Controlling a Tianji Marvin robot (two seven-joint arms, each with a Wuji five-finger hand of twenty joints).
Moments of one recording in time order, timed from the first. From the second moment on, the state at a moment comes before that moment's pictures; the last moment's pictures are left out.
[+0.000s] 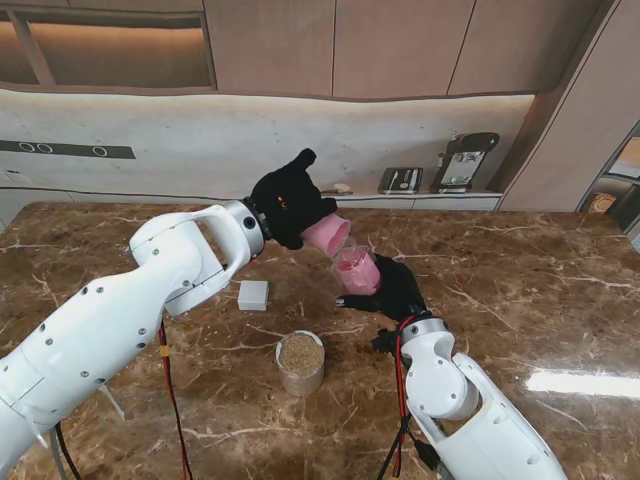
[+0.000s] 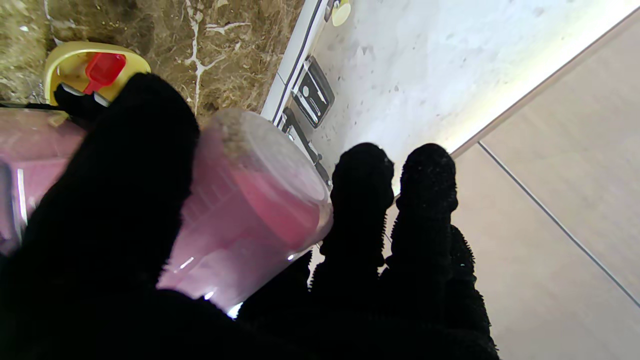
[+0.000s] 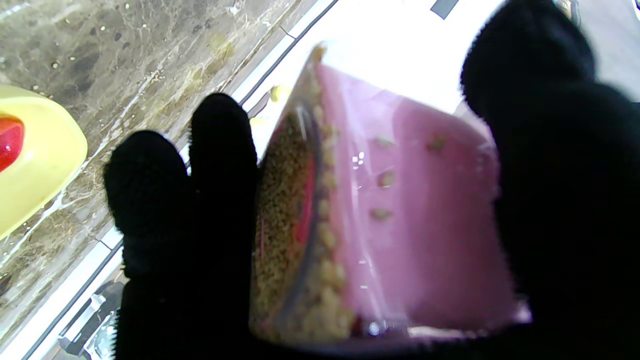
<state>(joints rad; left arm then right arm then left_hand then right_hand) 0.98 -1.03 -0.81 -1.77 1.50 -0.22 -0.22 -1.52 -1.22 1.11 -1.51 -0.32 -0.08 -0.34 0.64 -0.63 0.47 -0.17 0.57 -0.02 0.63 0.80 1.16 0.14 0.88 1.04 0.81 0.28 0.82 1.11 -0.03 0.04 0.92 0.71 0.51 -1.02 0.86 -0.26 0.75 -0.11 0.77 0.60 1.10 0.01 0.40 0.76 1.15 0.16 0.84 0.69 0.92 0.20 1.47 0.32</state>
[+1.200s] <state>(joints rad) 0.87 -1.03 -0.72 -1.75 1.56 -0.25 -0.21 -1.51 -1.23 1.09 -1.51 -0.13 -0.07 -0.30 0.61 -0.66 0.54 -0.17 0.57 -0.03 0.65 0.80 1.16 0.14 0.88 1.06 0.84 0.27 0.82 1.13 -0.03 0.04 0.91 0.72 0.52 -1.04 0.86 -0.26 0.76 -0.11 0.76 0.59 1.10 0.01 0.40 0.76 1.15 0.16 0.84 0.69 0.92 0.20 1.47 0.32</state>
